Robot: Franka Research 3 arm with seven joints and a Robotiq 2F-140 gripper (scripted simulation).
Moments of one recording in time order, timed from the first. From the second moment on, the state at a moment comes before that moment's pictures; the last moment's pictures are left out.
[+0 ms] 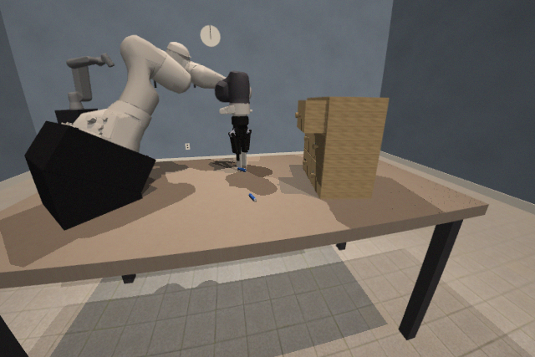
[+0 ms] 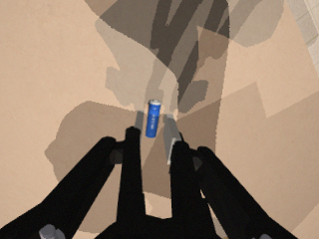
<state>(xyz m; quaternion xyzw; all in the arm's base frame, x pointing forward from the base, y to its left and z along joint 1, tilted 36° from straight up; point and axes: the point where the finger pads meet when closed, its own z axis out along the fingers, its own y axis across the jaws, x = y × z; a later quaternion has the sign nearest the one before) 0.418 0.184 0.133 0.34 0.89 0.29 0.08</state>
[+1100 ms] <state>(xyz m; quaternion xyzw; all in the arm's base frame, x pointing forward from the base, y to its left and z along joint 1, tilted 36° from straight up) 0.422 0.193 0.116 0.34 0.89 0.29 0.08</state>
